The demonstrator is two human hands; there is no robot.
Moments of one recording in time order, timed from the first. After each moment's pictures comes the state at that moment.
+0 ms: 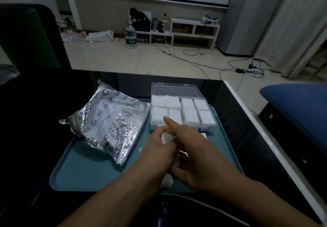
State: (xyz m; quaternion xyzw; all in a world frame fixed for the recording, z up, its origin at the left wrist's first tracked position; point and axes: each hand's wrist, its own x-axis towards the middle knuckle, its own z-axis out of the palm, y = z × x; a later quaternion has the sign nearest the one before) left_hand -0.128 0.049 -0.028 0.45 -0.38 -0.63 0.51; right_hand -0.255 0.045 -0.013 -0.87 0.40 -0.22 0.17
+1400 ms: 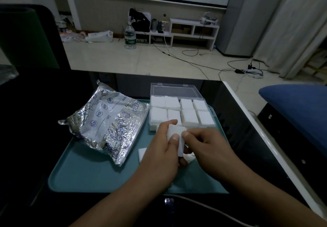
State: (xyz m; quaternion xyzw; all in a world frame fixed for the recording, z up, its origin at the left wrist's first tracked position) left_hand -0.131 0.055 -0.035 0.51 -0.54 -0.46 0.49; right_hand -0.258 0.041 0.006 -0.64 0.53 -0.34 0.44
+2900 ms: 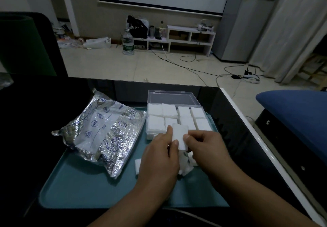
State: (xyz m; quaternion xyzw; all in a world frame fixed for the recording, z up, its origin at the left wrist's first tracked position) left_hand -0.140 0.035 -0.041 0.59 -0.60 -0.26 0.47; right_hand -0.256 0.016 -0.007 -0.52 0.61 -0.40 0.45
